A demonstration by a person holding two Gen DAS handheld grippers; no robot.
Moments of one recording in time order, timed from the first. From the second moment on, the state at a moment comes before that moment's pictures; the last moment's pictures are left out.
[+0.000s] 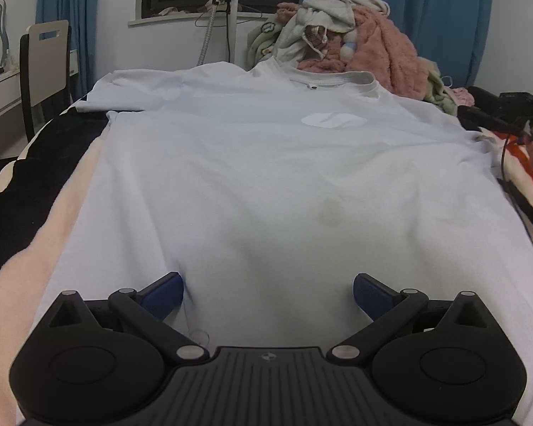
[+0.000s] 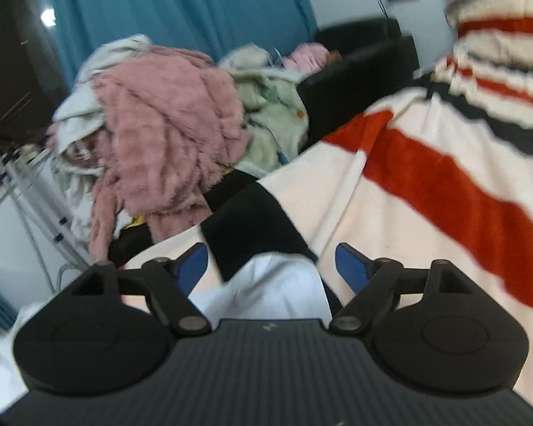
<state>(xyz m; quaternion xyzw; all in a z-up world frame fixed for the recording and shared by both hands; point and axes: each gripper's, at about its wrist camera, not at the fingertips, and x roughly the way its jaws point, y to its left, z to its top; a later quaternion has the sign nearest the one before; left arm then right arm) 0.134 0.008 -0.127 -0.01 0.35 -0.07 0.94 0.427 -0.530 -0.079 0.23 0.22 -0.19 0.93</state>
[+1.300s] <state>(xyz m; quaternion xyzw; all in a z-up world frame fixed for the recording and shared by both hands) -0.045 -0.282 -0.149 0.10 0.26 -0.46 0.84 -0.035 -0.452 -0.041 0.35 0.09 -0.05 0.93</state>
